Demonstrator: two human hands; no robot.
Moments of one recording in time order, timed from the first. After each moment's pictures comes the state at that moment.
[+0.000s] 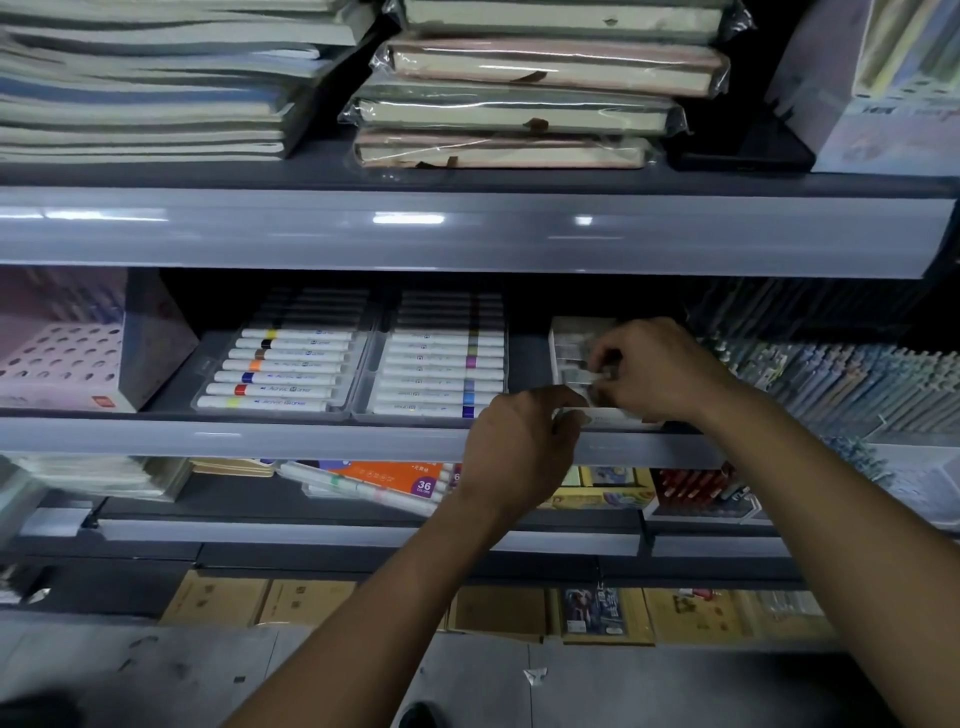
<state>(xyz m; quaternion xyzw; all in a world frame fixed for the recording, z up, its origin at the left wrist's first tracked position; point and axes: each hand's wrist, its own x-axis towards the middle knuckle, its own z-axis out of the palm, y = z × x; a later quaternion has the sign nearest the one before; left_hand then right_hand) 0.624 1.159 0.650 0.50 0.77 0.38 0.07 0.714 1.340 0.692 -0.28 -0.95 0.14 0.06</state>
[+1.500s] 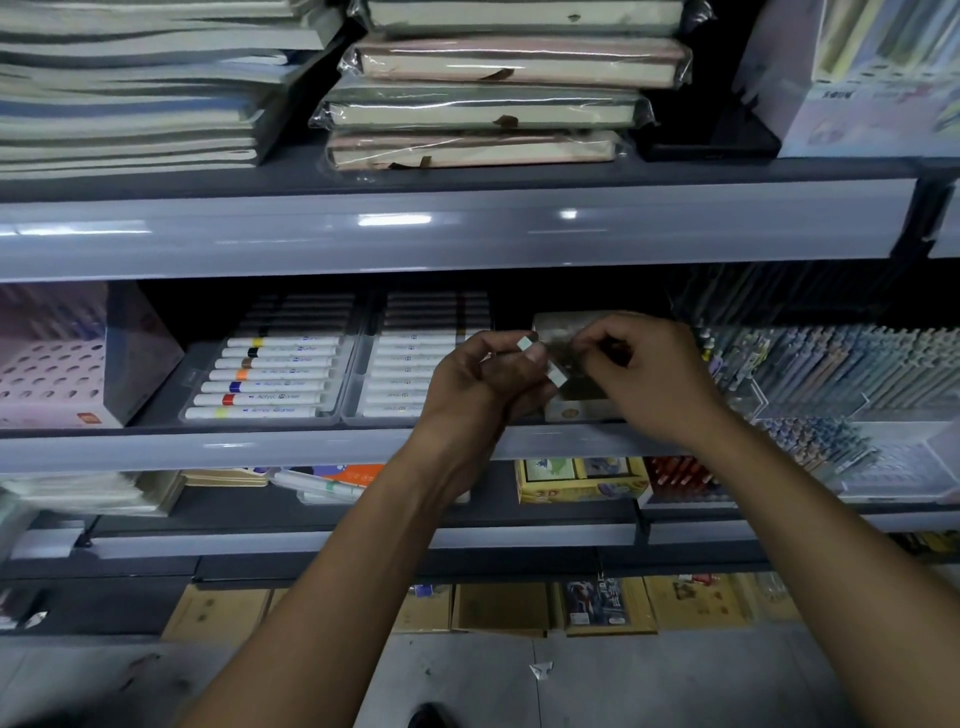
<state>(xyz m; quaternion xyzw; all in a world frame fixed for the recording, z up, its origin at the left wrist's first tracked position) 0.600 1.158 0.680 0.20 0.44 0.75 0.44 0.734 1.299 0.693 -0.25 -0.87 0.31 0.29</state>
